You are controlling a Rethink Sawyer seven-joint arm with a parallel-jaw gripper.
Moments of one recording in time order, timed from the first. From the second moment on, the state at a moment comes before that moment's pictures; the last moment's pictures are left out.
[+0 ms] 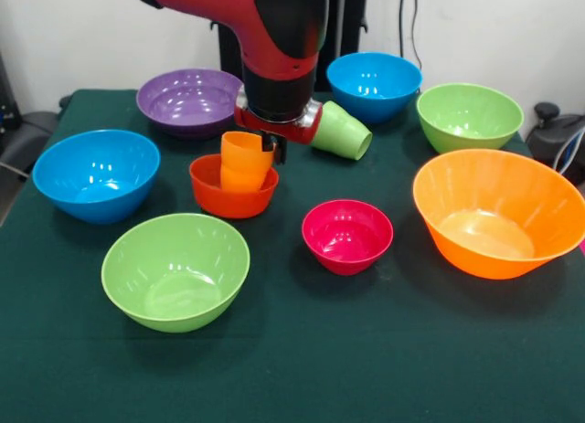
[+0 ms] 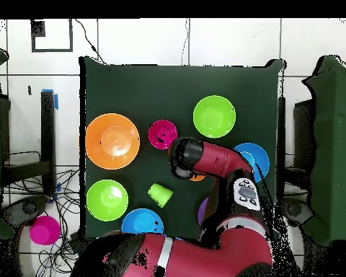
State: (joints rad) arm -0.24 -0.44 -0.12 1.62 0.01 0.65 1.78
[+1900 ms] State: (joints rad) arm -0.25 -0.43 -0.11 1.51 0.01 0.67 1.78
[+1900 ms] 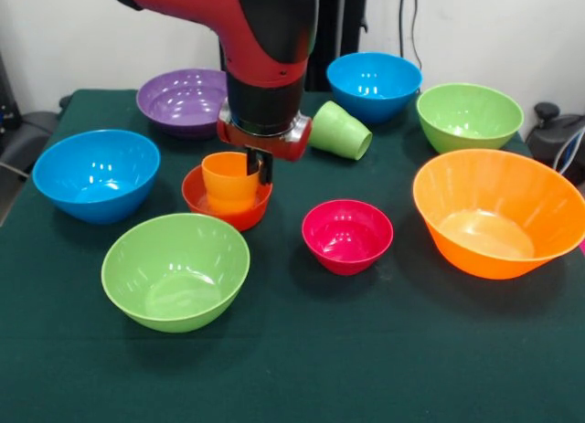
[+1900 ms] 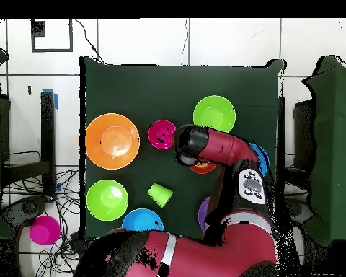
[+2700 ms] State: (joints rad) arm -0.29 -0.41 -0.13 1.51 -0.01 0.67 1.78
